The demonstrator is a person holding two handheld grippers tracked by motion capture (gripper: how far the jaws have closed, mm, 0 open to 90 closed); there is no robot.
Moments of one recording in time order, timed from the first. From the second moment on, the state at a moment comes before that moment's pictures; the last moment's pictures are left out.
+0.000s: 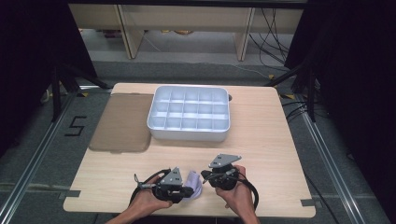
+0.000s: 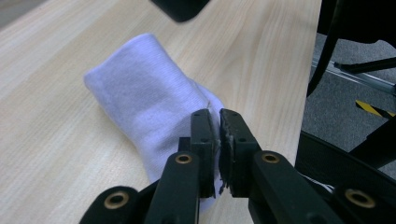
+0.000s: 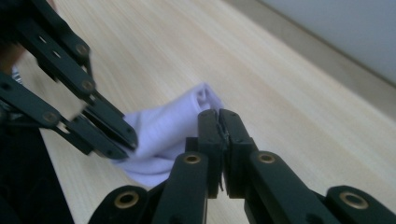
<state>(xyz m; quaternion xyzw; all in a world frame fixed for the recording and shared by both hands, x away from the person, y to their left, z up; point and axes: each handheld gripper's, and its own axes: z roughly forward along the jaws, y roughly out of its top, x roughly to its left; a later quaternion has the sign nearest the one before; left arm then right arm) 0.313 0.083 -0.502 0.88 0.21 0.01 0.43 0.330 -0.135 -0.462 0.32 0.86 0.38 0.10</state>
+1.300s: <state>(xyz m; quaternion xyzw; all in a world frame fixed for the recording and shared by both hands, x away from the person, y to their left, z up) 0.326 0.110 -0.505 0.87 0.24 0.03 0.42 0.328 -0.107 -0.487 0.28 0.90 0.34 0.05</state>
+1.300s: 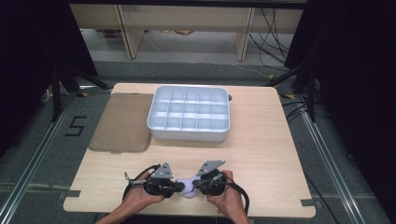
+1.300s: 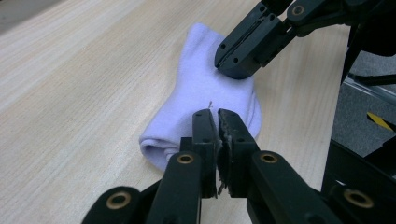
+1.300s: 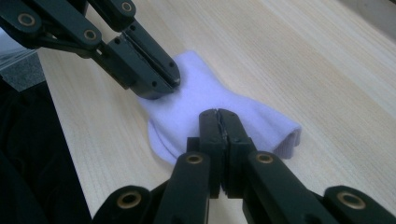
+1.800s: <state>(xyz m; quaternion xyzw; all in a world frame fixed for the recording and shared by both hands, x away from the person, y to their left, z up) 0.328 0.110 -0.505 0.88 0.24 0.02 0.42 0.348 -0.116 -0.487 0.34 0.88 0.32 0.05</state>
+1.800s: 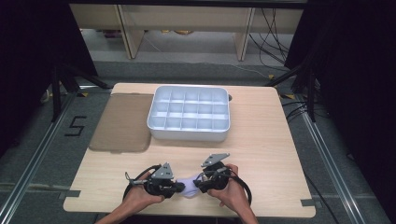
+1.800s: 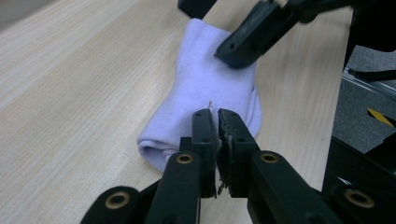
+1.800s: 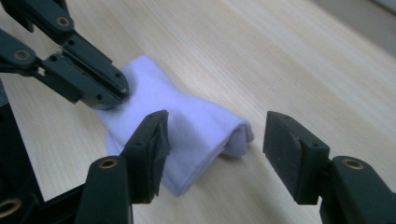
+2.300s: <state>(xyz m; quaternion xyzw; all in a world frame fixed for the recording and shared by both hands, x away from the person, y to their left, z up) 0.329 0.111 -0.506 0.88 0.23 0.02 0.42 0.359 -0.122 -0.499 0.35 0.87 0.34 -0.02</state>
